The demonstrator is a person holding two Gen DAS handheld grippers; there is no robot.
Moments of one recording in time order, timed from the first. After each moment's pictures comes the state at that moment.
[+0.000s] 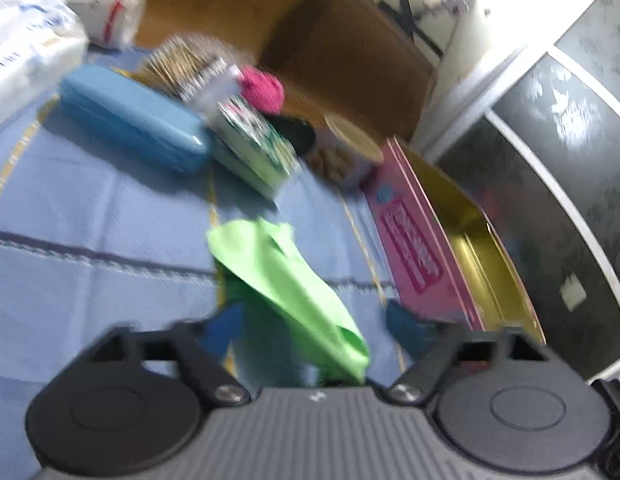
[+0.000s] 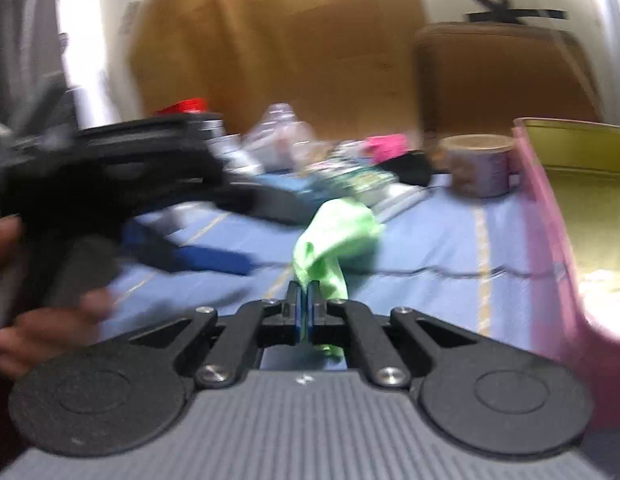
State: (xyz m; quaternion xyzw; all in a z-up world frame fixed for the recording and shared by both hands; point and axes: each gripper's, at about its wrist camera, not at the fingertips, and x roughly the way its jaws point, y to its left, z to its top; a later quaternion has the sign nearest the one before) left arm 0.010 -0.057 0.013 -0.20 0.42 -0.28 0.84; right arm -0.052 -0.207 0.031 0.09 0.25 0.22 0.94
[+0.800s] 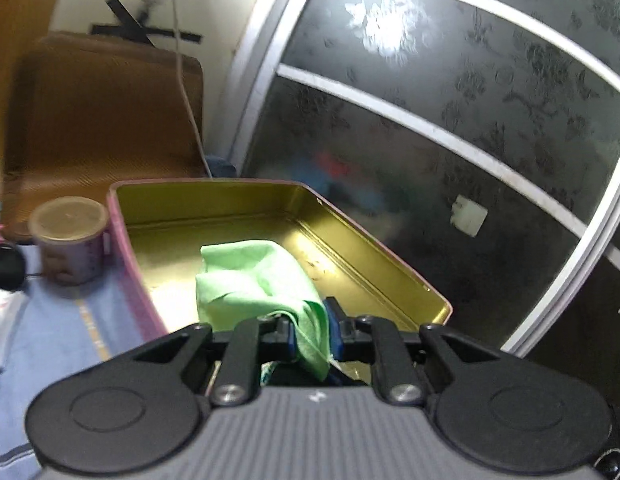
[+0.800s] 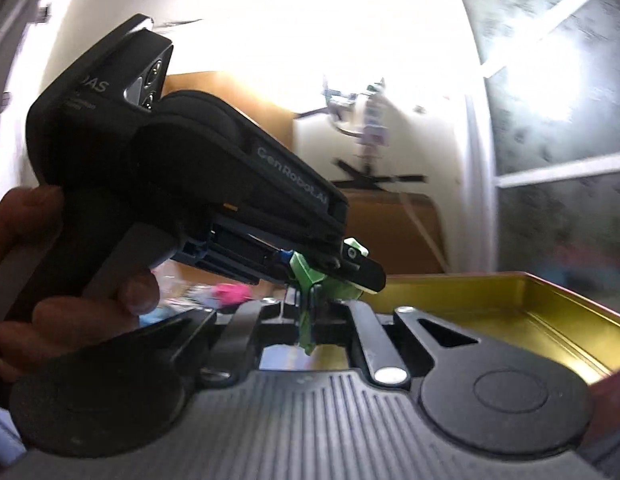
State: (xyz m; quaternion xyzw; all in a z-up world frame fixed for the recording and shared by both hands) left arm 0.005 -0.249 0.082 -0.04 0.31 -0.48 0.82; right arm -0.103 -0.274 0.050 0.04 0.04 -0.03 1.00
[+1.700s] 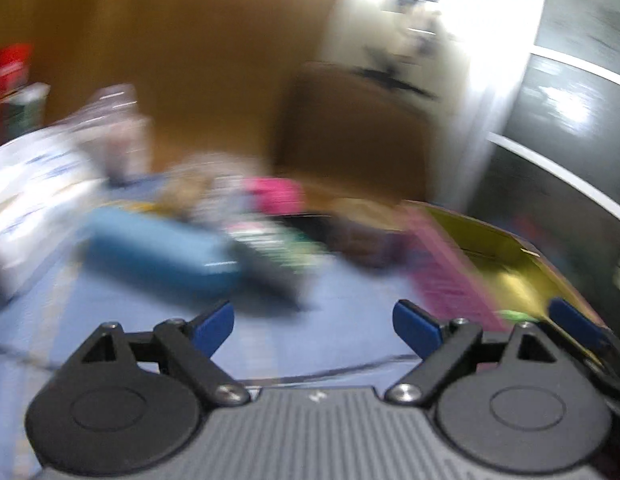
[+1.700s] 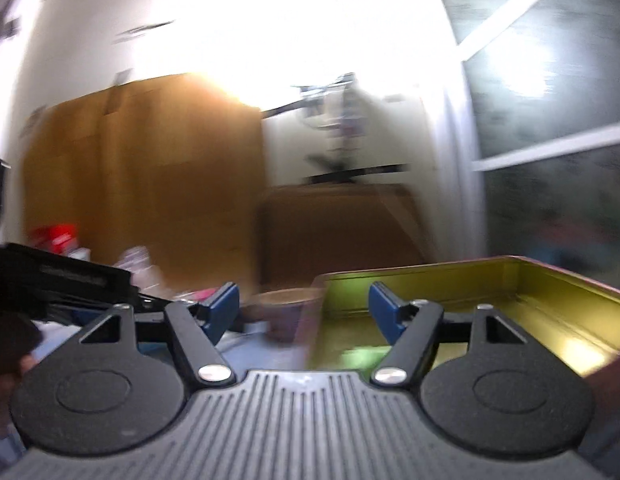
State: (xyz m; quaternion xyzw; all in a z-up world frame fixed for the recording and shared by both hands) left arm 0.007 -0.047 0.034 -0.11 0.28 -0.19 0.94; right arm -0.090 -0.243 0.051 0.05 0.05 0.00 1.00
